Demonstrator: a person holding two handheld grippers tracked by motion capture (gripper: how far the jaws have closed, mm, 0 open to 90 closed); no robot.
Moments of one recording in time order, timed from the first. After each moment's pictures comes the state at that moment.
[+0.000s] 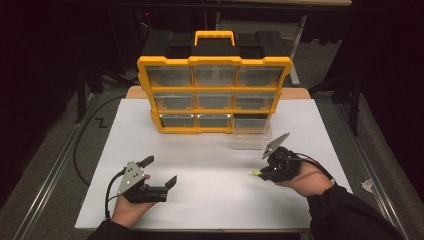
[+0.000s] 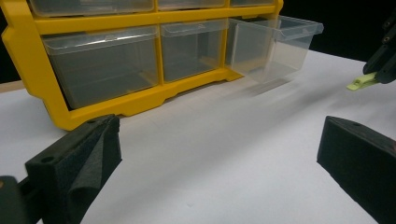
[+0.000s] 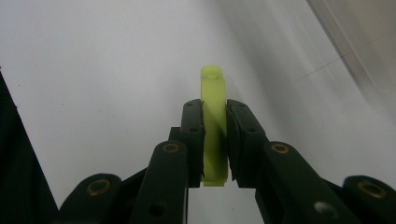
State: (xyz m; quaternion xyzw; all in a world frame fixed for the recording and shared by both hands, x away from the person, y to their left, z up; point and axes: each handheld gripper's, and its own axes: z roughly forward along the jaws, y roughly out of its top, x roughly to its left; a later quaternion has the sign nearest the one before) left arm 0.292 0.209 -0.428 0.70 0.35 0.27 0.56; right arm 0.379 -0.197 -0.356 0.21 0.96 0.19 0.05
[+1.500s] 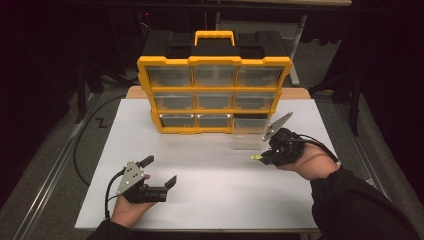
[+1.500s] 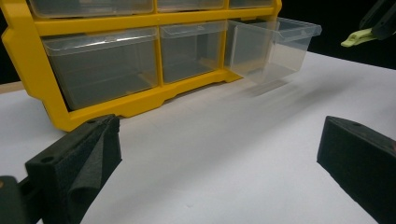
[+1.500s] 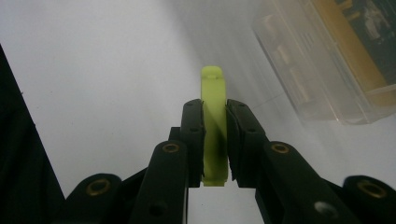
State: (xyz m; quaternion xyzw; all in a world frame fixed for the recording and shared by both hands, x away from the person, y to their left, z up) left arm 0.291 0.210 -0.427 0.70 0.35 0.27 0.57; right arm 0.396 -0.190 -0.303 0.19 0.96 0.19 0.07
